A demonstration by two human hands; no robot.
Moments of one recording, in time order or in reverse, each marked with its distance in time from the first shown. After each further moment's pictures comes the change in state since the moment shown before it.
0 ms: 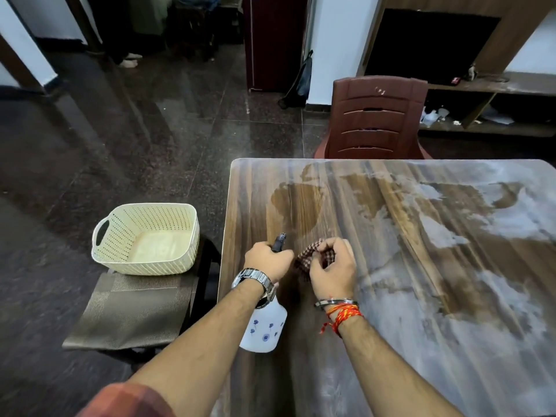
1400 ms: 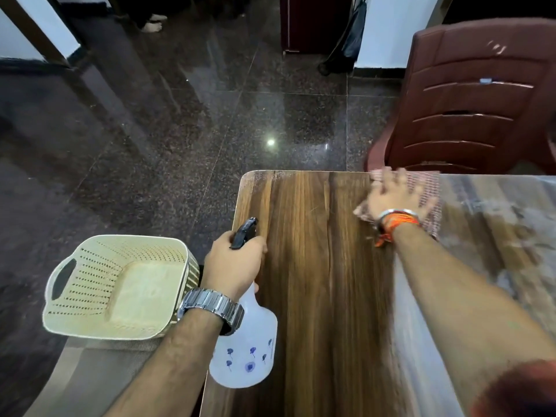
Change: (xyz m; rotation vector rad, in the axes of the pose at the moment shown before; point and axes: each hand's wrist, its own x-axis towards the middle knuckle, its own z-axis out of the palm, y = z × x) left_hand 0.219 0.039 -0.040 -0.221 0.191 -0.145; right_hand 0.317 0.192 0.211 -0.835 -0.492 0.331
